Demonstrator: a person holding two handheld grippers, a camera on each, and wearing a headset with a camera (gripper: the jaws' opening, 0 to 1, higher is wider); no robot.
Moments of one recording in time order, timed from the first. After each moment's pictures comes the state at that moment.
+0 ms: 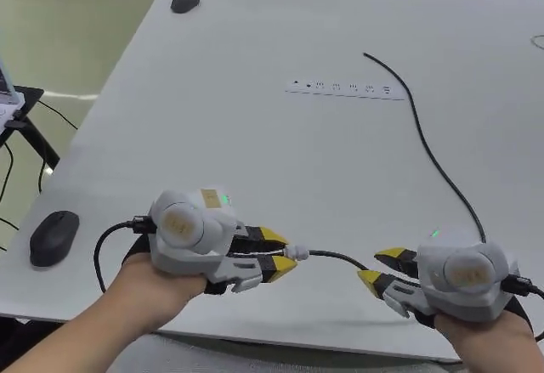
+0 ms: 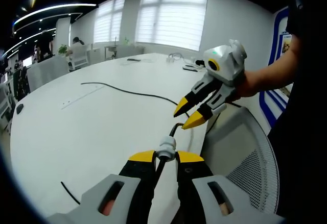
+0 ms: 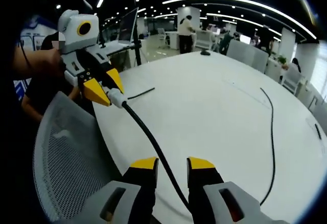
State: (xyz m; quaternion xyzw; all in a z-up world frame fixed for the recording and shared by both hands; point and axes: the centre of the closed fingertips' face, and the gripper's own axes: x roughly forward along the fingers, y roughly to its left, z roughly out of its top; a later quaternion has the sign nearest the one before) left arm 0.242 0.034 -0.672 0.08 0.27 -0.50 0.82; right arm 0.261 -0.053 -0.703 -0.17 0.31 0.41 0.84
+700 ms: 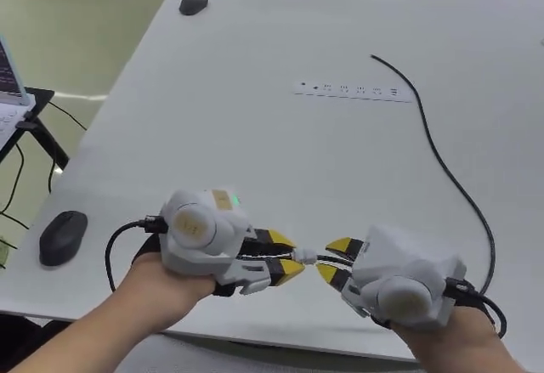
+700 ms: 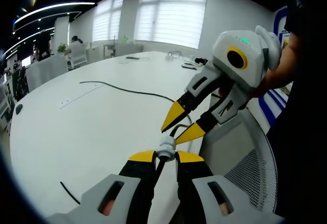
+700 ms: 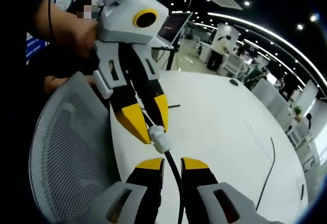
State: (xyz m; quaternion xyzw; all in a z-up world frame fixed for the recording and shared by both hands) left arm 0.240 0.031 -0.673 0.08 0.28 -0.50 0.82; right arm 0.247 0.017 -0.685 -0.29 0.23 0.48 0.79
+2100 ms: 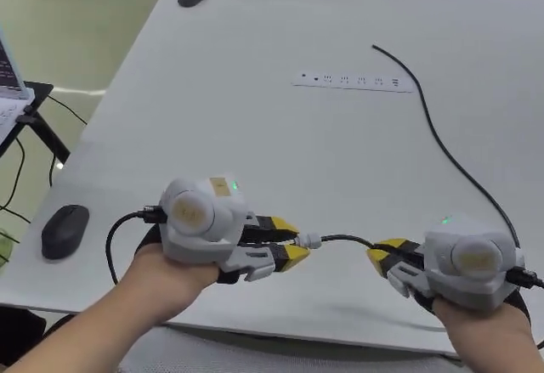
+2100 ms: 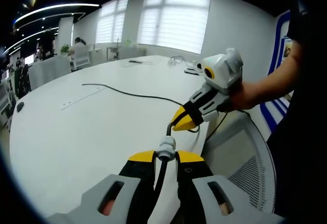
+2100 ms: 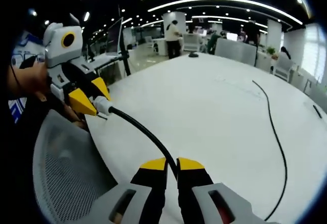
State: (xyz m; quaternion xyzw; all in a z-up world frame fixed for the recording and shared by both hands) left arm 0.246 0.029 -0.666 0.06 0.27 -0.49 0.83; right arm 0.277 -0.066 -0.725 -0.07 0.34 0.35 0.87
